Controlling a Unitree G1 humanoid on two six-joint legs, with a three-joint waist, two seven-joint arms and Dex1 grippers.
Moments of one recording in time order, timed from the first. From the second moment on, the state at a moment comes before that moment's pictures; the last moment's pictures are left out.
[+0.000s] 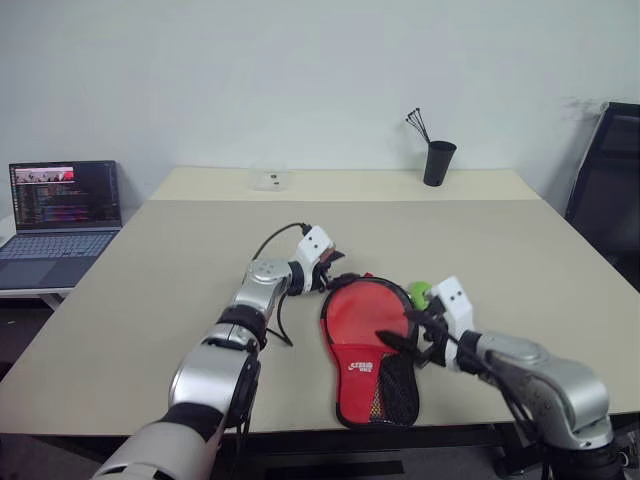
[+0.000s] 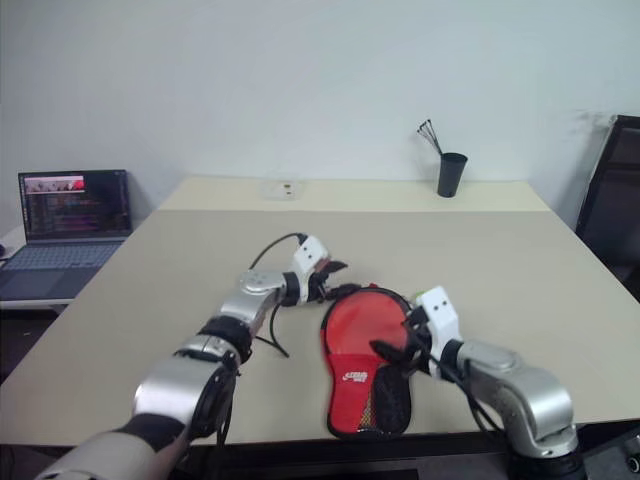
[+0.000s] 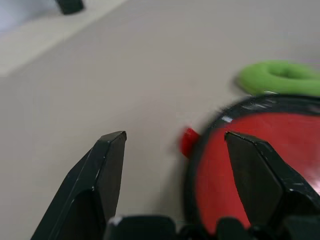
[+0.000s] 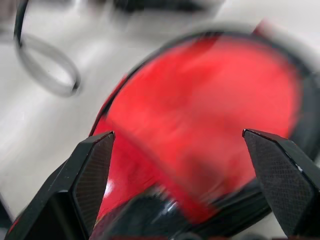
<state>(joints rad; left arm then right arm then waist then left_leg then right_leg) -1.01 0.23 -0.02 1.09 0.04 -0.14 -1.02 -0.36 -0.39 -0.06 -0.47 0.49 1.12 0.46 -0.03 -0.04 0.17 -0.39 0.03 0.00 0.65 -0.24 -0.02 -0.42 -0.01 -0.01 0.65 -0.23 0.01</state>
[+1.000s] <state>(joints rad) -0.89 0.19 -0.19 0.87 0.05 -0.02 -1.04 -0.55 -0.37 -0.03 0.22 0.25 0.72 0.41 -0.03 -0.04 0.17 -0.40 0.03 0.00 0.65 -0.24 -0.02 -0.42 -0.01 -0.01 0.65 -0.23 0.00</state>
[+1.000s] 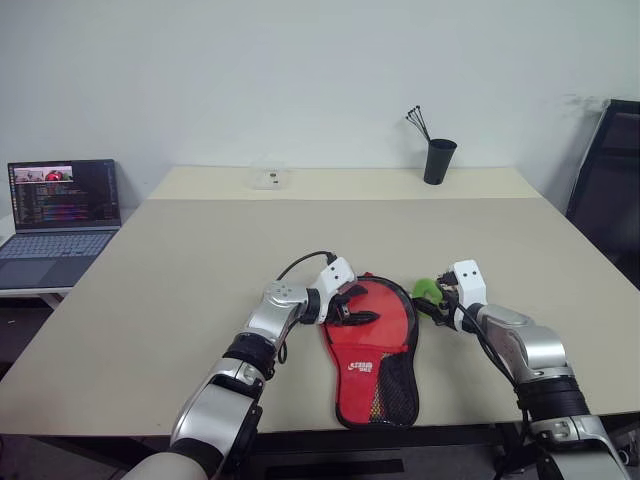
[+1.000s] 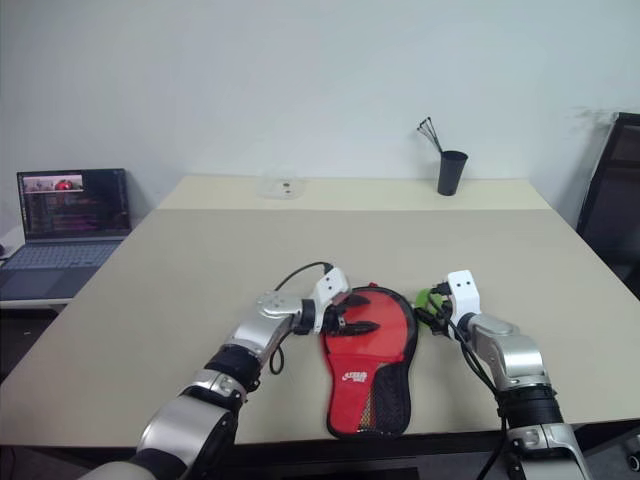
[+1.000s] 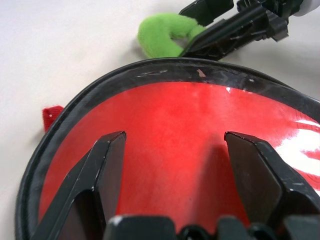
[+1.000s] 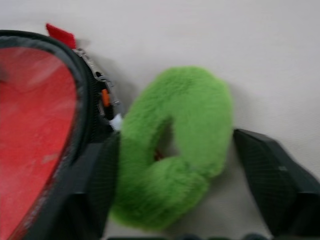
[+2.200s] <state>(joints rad) -1.02 0.12 -0.25 1.15 0.13 -0.25 -1.08 -0.24 -0.53 -0.12 -0.34 0.41 1.09 0.47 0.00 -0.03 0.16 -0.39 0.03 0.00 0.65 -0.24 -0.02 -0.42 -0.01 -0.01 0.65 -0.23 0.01</state>
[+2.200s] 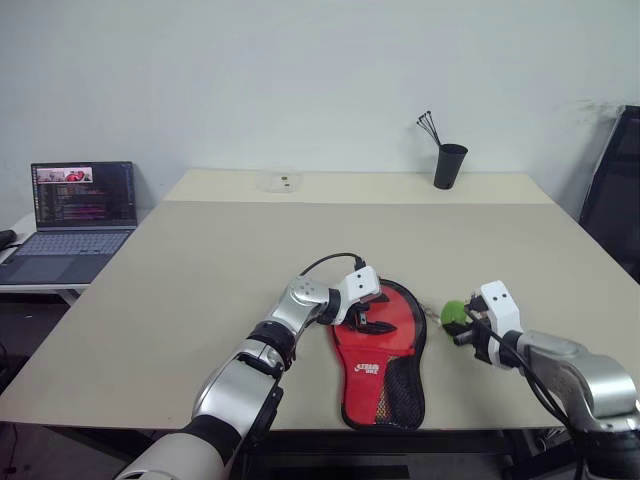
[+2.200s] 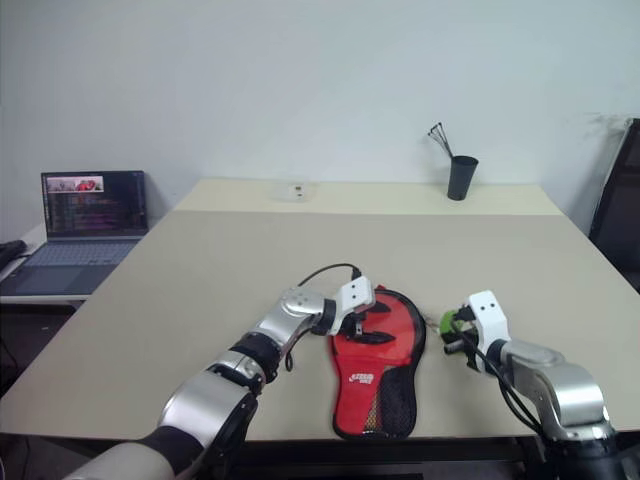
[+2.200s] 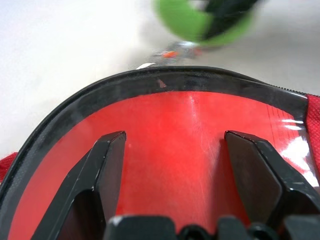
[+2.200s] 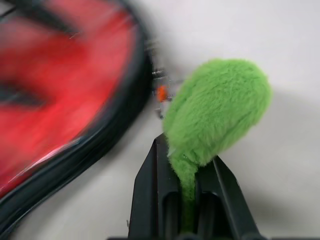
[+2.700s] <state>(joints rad) -1.04 0.11 -0.26 1.18 0.16 -0.25 -1.06 0.16 -0.60 -0.18 -0.83 0.62 1.32 0.49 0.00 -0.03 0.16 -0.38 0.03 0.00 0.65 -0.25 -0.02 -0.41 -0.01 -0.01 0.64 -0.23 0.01</state>
